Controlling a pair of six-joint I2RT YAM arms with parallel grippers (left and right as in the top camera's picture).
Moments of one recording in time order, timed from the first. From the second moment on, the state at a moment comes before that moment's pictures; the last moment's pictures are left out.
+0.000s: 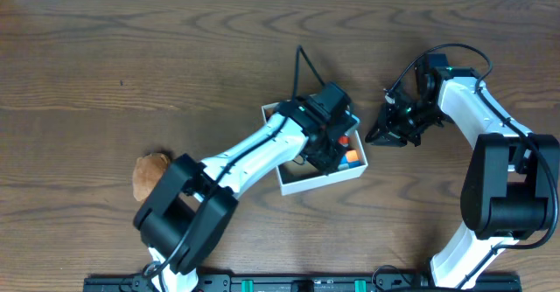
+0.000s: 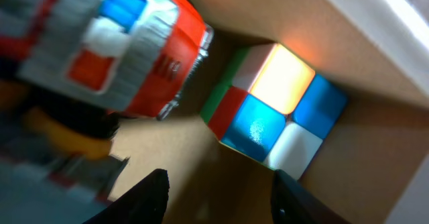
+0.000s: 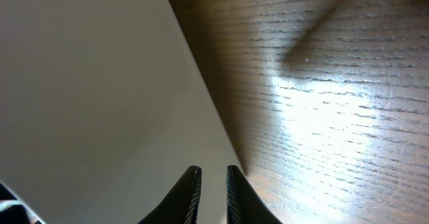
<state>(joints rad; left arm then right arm) -0.74 1.91 1.36 -0.76 0.28 -0.03 0.01 1.92 1.27 -1.02 -0.59 0.17</state>
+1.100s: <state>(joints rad) -0.25 1.33 1.36 -1.23 -0.16 -0.20 0.01 1.92 1.37 -1.03 -0.19 0.18</state>
